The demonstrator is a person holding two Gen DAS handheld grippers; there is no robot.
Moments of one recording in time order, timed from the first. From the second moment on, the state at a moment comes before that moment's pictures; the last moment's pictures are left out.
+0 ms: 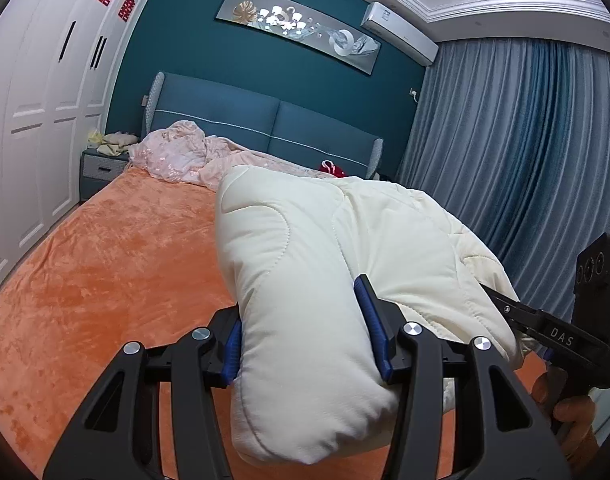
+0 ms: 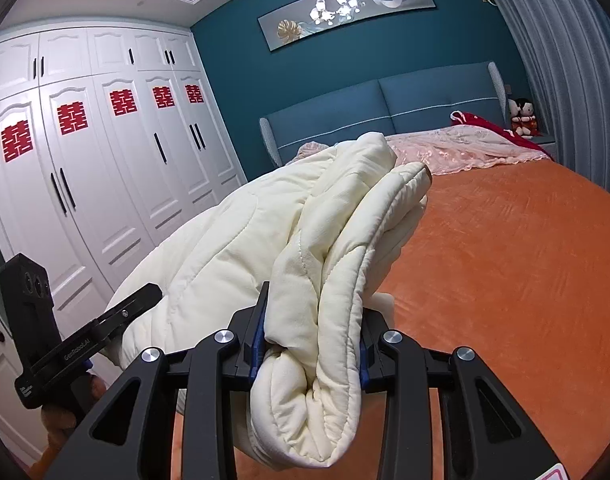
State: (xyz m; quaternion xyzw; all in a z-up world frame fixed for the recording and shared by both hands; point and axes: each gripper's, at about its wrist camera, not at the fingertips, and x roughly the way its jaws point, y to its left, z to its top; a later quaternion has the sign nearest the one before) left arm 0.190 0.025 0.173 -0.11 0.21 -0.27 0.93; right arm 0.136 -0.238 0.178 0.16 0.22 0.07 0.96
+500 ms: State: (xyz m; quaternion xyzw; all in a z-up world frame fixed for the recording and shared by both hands) left arm 0.287 0.055 0.003 -0.13 0.34 -0.21 0.91; right arm 0.256 -0.199 -0.006 0.18 0.38 0.06 0.91
